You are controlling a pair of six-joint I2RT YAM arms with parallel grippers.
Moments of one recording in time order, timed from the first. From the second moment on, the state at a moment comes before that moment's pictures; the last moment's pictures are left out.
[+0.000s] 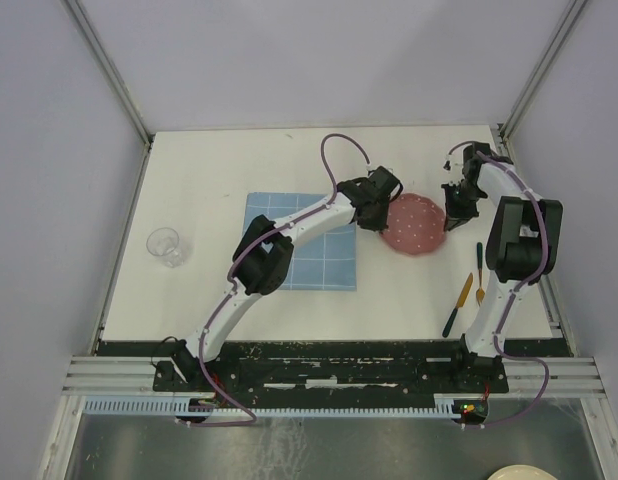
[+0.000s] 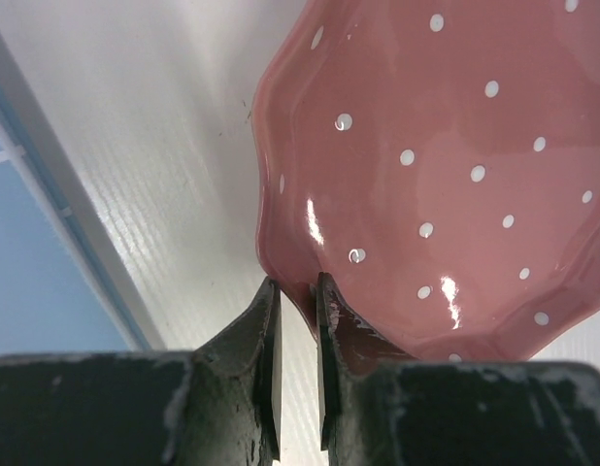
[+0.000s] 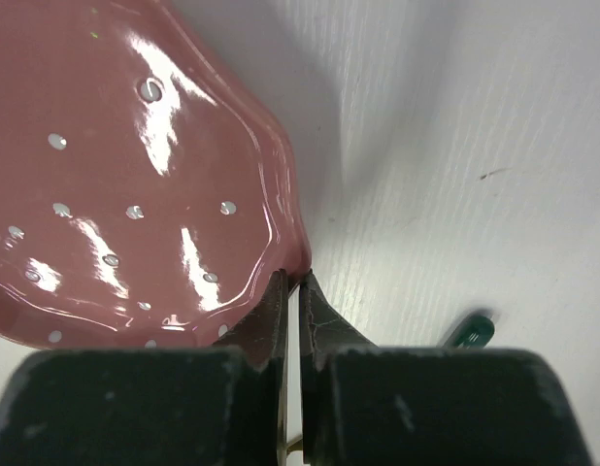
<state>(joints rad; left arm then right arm) -0.86 2.49 2.21 -0.67 -0.07 -0.56 -0.11 2.03 1.55 -0.87 -0.12 -0.11</state>
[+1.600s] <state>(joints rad) -0.87 2.41 2.16 -0.67 -0.02 -0.47 -0.12 2.05 1.53 -0.88 -0.27 -0.26</state>
